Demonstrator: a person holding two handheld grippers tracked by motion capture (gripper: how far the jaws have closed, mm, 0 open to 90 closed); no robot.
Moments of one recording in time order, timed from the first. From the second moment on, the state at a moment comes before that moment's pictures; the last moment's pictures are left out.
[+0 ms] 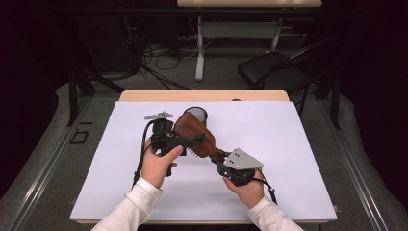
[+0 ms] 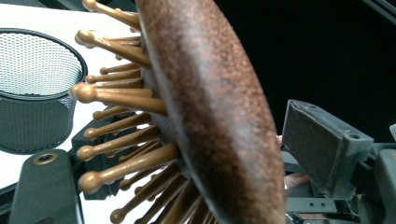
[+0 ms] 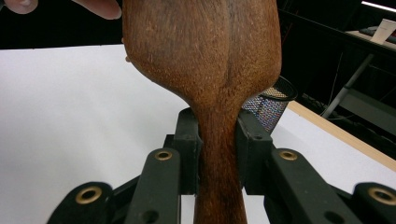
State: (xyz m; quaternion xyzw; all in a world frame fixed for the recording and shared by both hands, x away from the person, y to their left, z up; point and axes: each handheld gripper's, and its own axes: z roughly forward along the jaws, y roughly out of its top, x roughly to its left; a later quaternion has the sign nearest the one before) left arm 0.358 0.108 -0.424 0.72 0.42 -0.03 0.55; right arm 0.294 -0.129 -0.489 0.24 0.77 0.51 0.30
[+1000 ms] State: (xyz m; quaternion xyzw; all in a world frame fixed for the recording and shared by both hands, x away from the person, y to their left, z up) left arm 0.360 0.107 -0.425 0.71 0.44 -0.04 0.54; right arm 0.293 -0.128 -0.491 0.24 0.77 0.51 0.31
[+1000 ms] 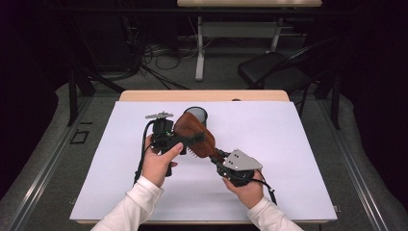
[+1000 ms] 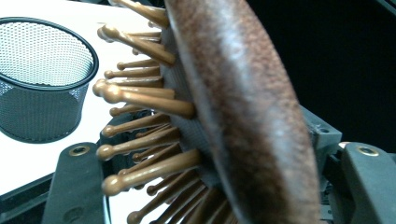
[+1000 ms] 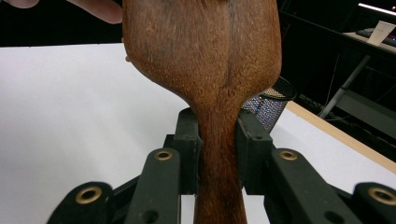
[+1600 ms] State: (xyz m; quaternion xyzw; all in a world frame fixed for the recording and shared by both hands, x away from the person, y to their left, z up) left arm 0.359 0.109 -0.429 0.69 0.47 -0.05 0.55; right arm 0.292 -0.127 -0.493 0.24 0.77 0.51 0.31
